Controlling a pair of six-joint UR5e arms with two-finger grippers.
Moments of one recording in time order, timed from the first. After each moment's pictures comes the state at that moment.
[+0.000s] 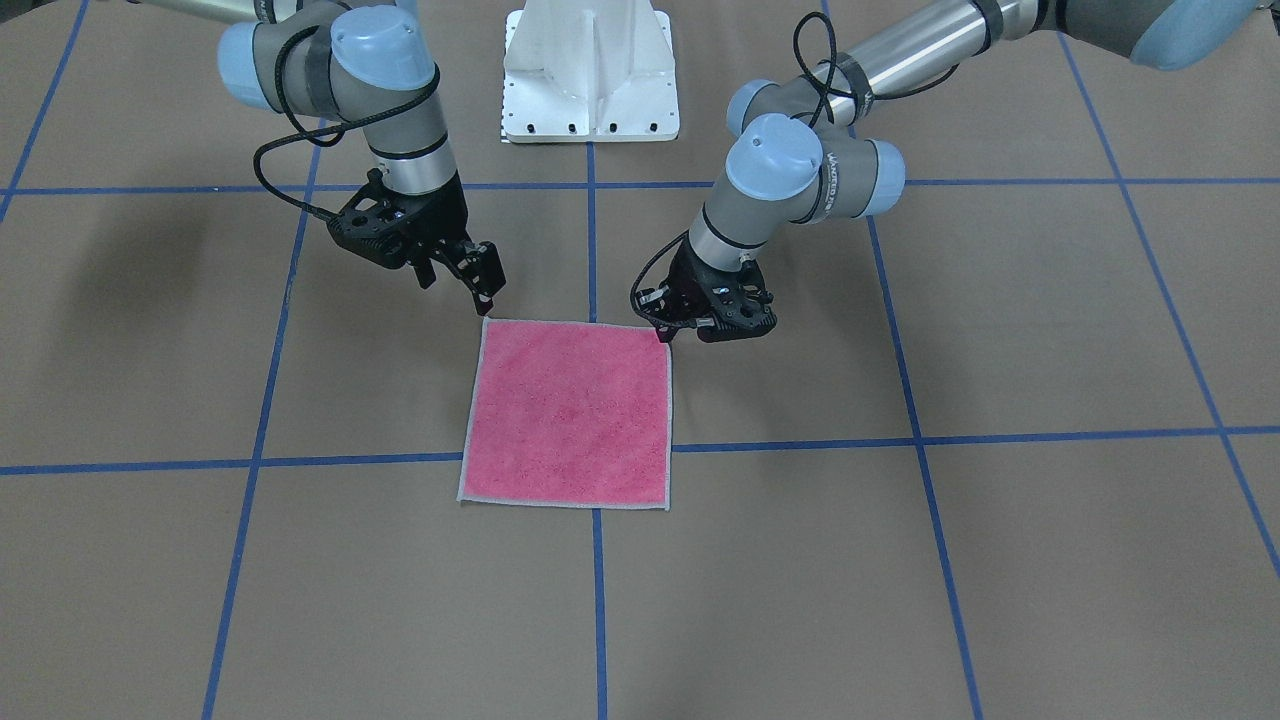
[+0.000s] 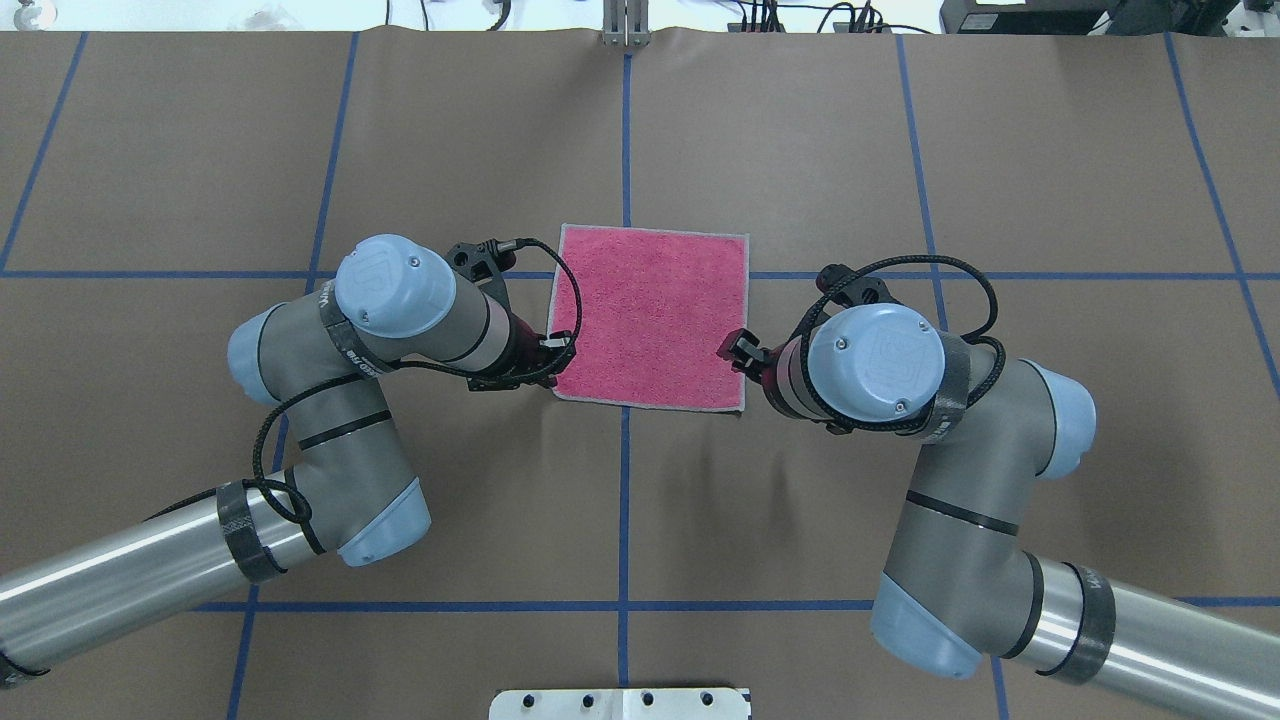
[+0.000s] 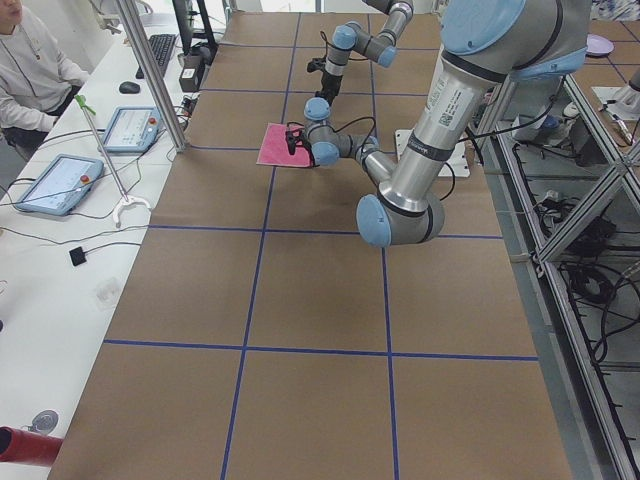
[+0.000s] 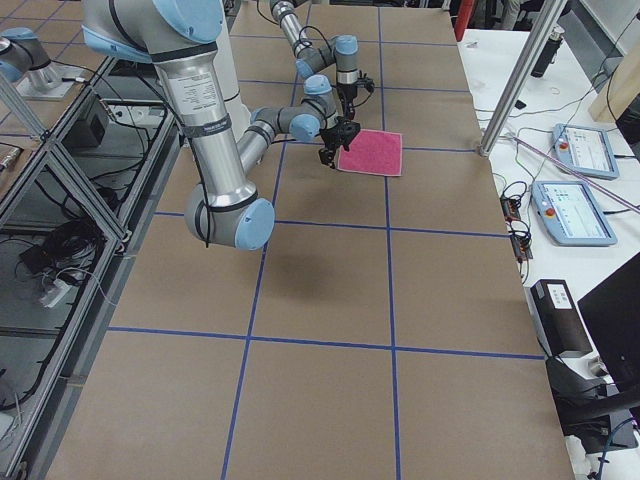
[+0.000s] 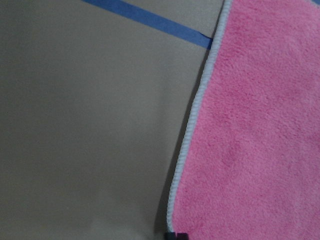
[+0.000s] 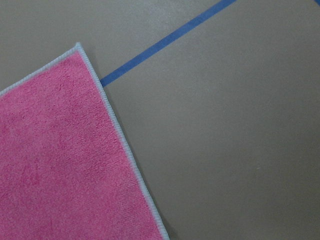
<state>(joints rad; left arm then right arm) -0.54 -2.19 -1.48 -2.09 -1.93 -1.54 0.45 -1.13 1.83 -1.42 1.63 1.89</state>
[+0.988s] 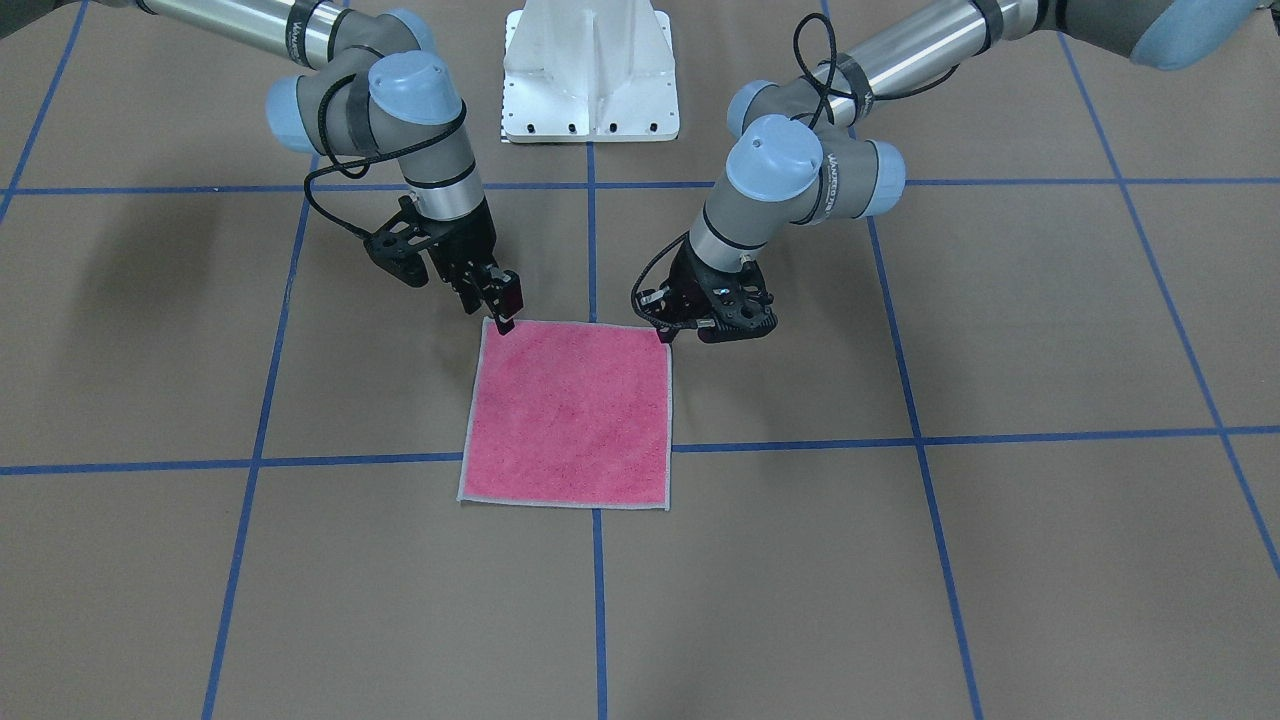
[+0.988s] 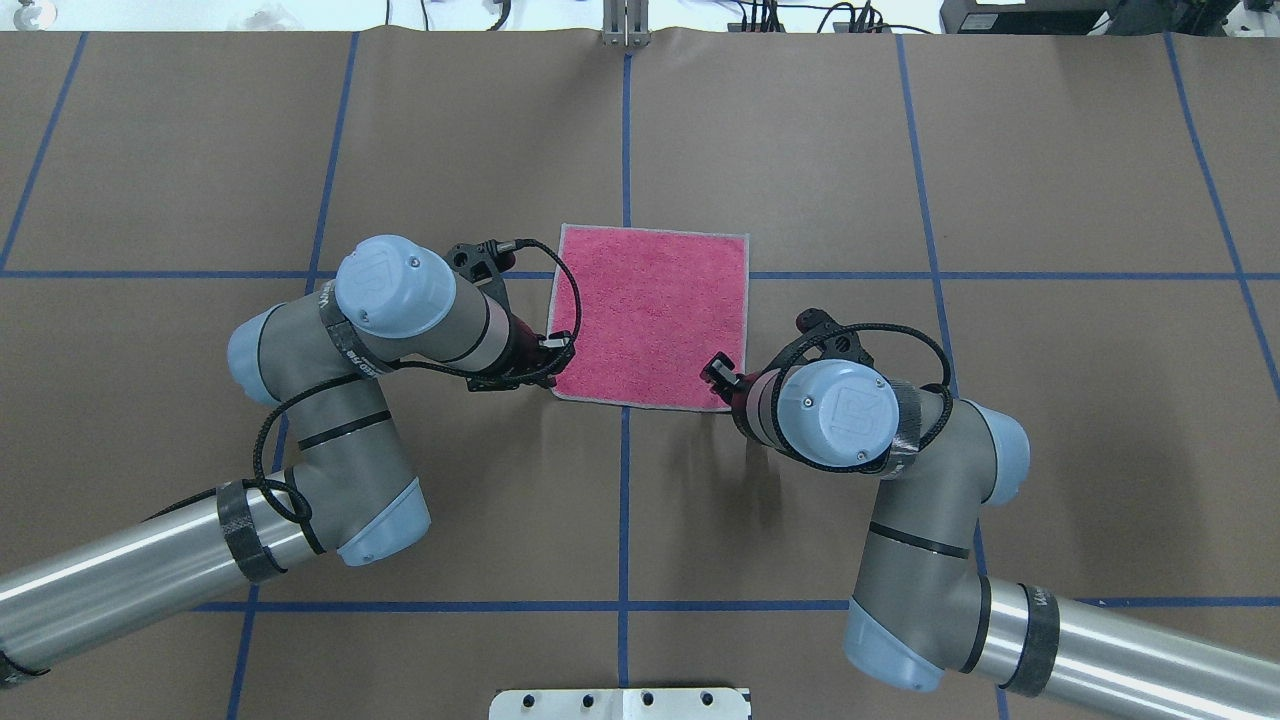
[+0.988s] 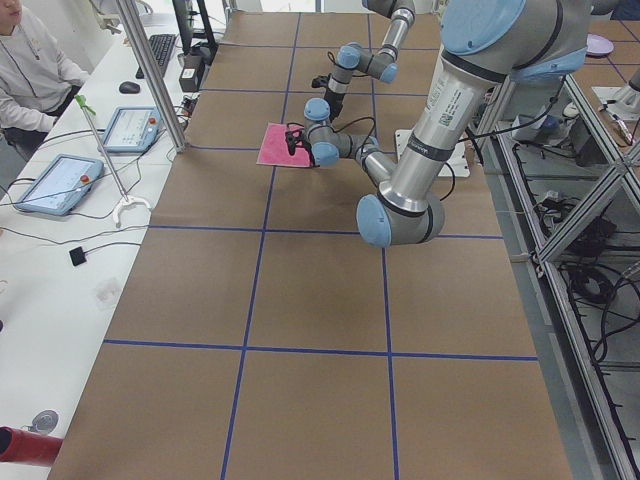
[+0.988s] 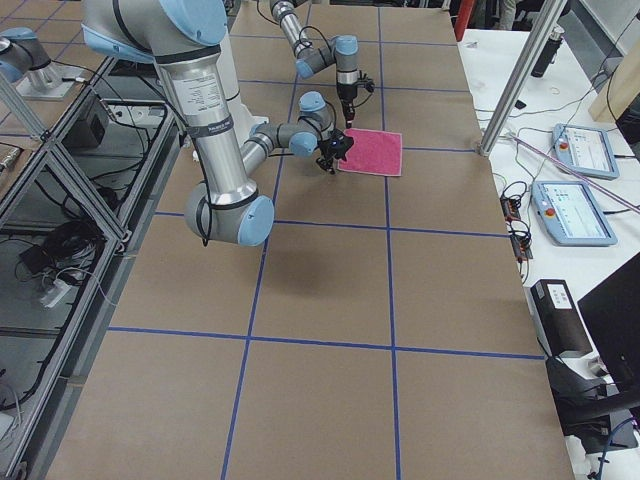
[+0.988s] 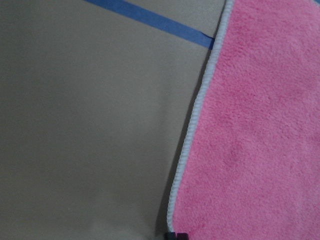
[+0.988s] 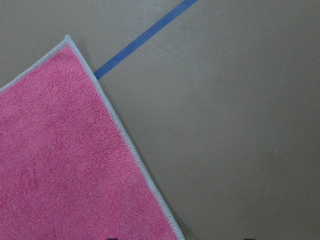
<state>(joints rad) -0.54 -2.19 -1.48 -2.09 -1.93 -1.54 0.40 -1.12 1.70 -1.23 1.56 2.06</state>
